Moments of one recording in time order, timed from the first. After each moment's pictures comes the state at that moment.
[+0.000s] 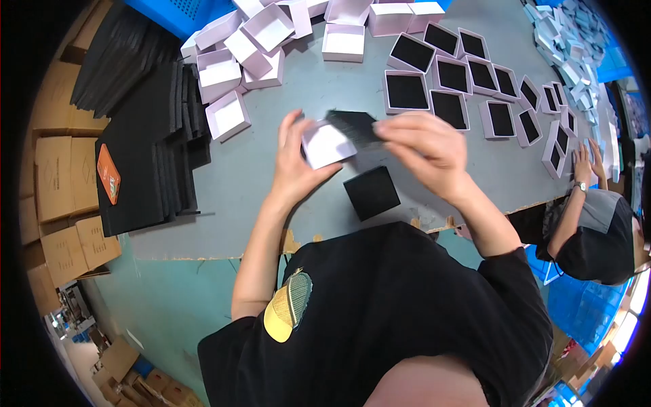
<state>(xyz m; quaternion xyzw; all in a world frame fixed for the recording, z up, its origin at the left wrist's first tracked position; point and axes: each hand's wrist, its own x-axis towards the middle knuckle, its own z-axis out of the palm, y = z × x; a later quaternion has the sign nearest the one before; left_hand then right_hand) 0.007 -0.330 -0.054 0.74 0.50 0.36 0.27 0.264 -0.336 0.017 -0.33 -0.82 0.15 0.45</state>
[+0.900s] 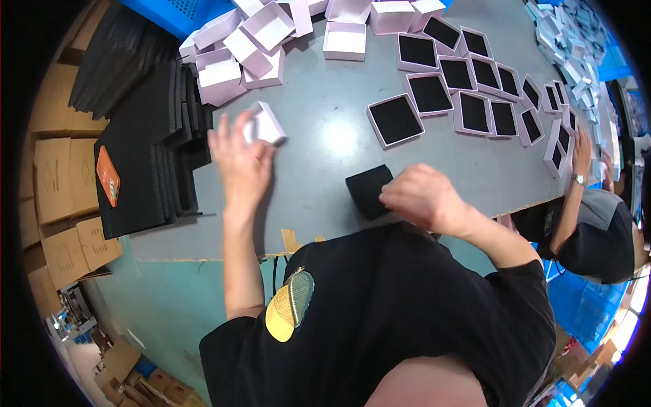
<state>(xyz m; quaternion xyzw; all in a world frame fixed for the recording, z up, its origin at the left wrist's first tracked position) -0.059 -0.322 -0.022 0.81 0.56 0.18 -0.07 0.278 -0.387 -0.002 -0.27 -0.90 0.18 0.28</state>
